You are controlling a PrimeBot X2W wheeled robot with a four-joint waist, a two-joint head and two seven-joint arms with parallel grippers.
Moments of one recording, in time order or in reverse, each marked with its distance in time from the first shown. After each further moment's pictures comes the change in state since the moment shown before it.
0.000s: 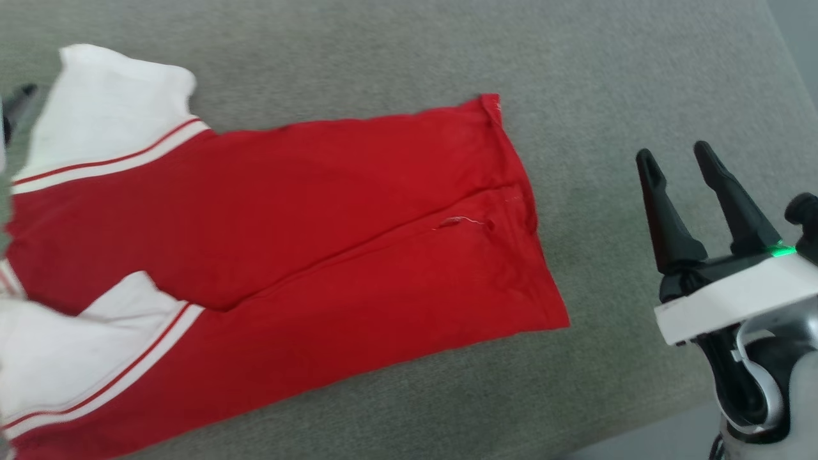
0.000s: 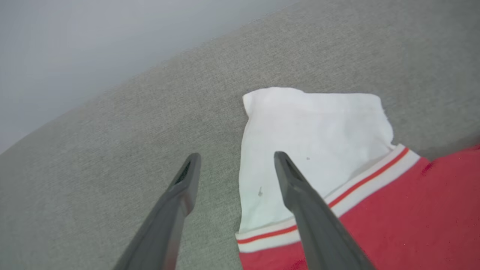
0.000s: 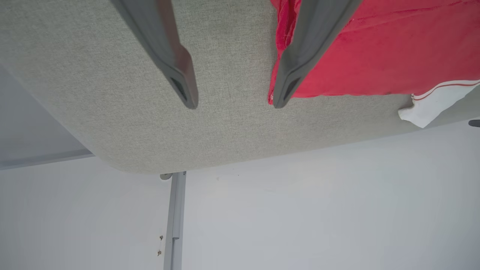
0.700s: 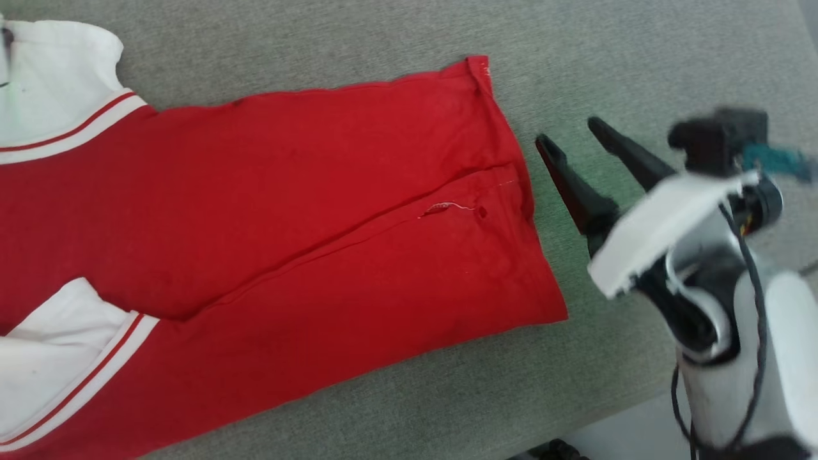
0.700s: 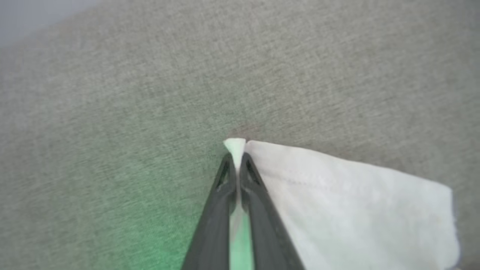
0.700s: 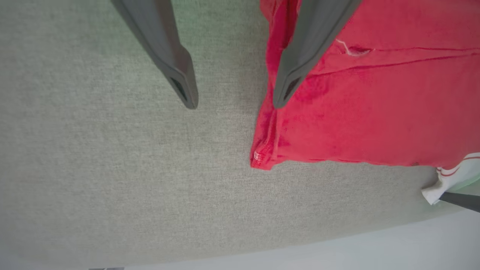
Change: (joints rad) left arm -0.251 -0.237 -0.038 0.431 0.015 -0.059 0.145; right arm -0.231 -0.045 0.166 0.176 0.070 0.000 0.226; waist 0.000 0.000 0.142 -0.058
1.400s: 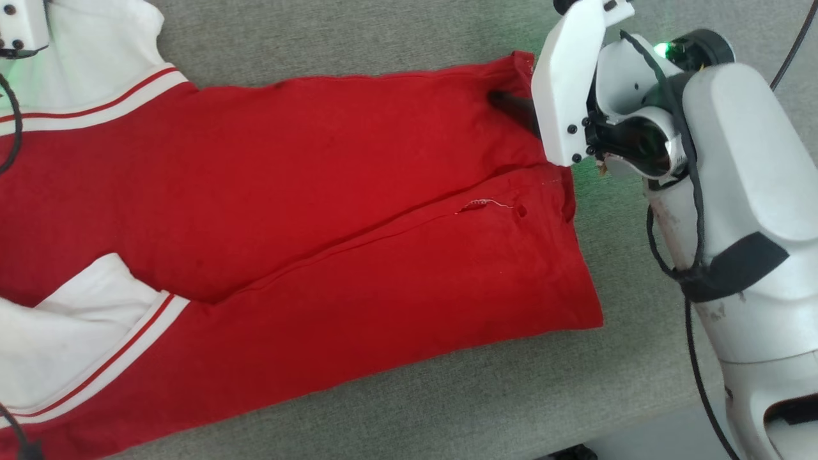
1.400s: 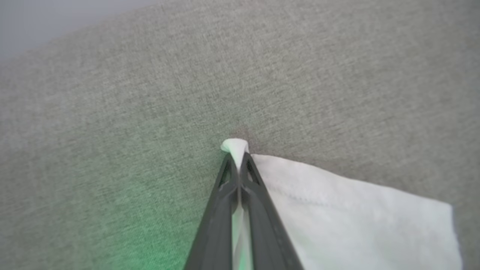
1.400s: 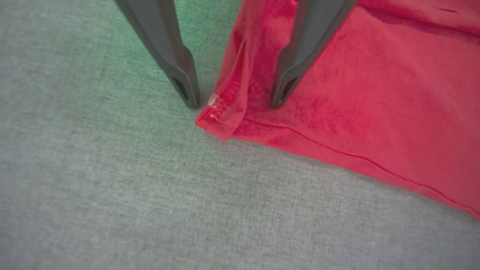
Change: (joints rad) left arm -0.105 -0.133 -0.017 0.185 0.013 -0.094 -0.092; right arm -0.551 -0.010 0.189 0.531 0.082 0.000 0.473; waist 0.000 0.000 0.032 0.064
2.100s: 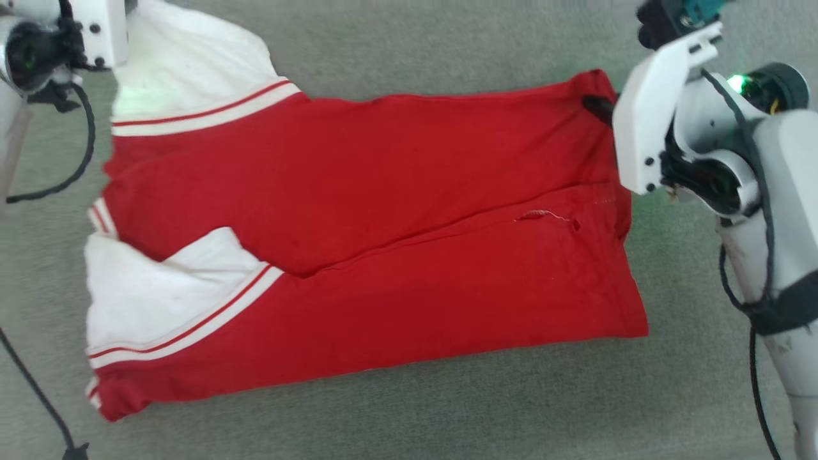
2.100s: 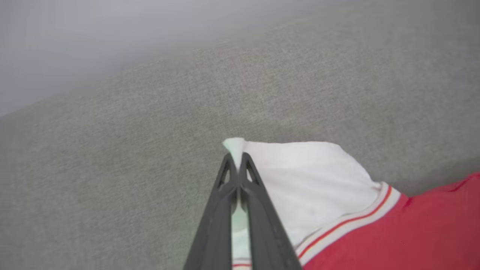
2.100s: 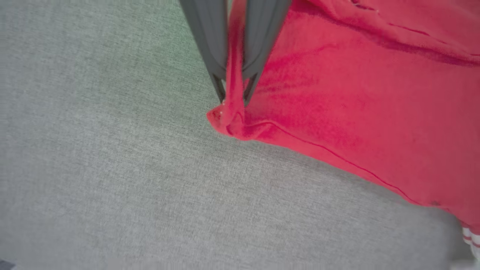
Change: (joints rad) left arm 0.008 -0.095 -0.022 0.021 -0.020 -0.054 -0.093; right arm 0.092 -0.174 0.000 -0.042 0.021 0.001 -0.152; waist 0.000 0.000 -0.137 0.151
